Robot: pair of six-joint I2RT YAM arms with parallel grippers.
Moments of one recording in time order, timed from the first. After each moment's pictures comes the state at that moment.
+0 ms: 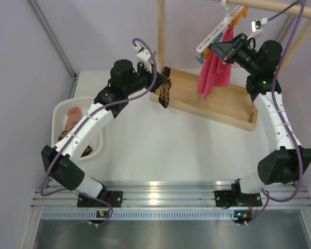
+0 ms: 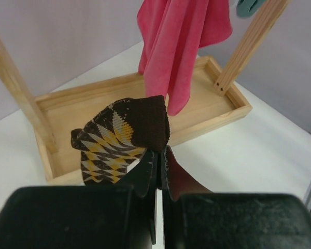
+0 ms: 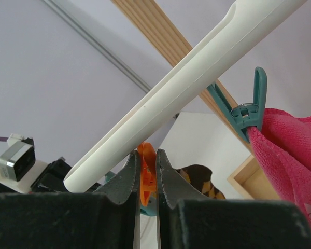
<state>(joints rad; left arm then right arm) -0.53 1.49 1.52 -0.16 0.34 -0.13 0.05 1.49 1.57 0.11 -0.63 0.84</state>
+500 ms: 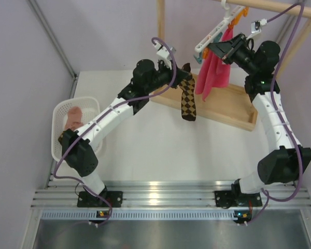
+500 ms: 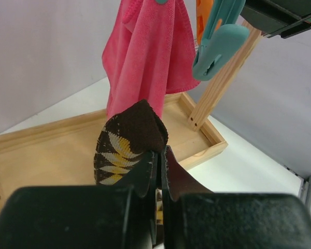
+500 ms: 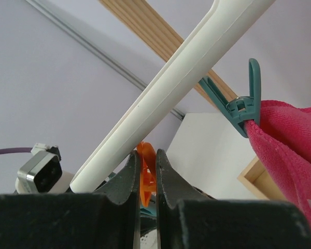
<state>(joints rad) -0.66 1.70 1.63 0.11 0.27 -0.24 0.06 1.50 1.57 0.12 -0.61 0.92</state>
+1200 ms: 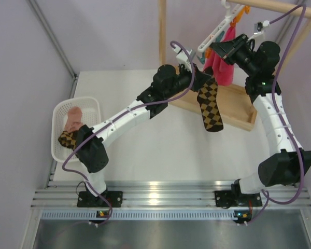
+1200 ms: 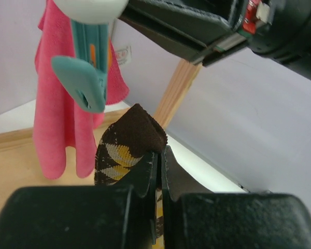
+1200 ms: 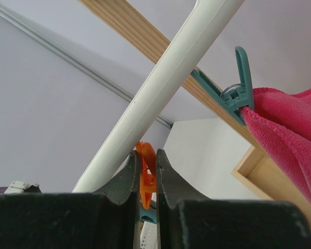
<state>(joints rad) -0.82 1.82 1.73 0.19 0.18 -0.38 0.07 1.47 1.57 0.03 -0.48 0.89</state>
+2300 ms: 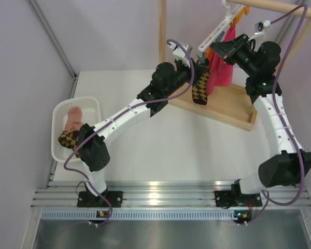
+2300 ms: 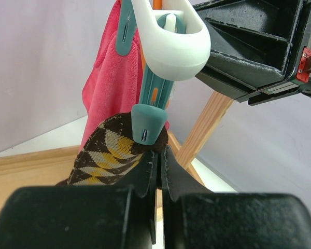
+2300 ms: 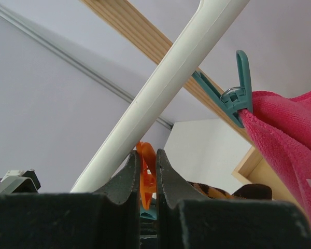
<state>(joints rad) -0.80 1.86 1.79 0.24 0.04 -0.31 0.08 1.46 1.56 0.03 -0.48 0.89</state>
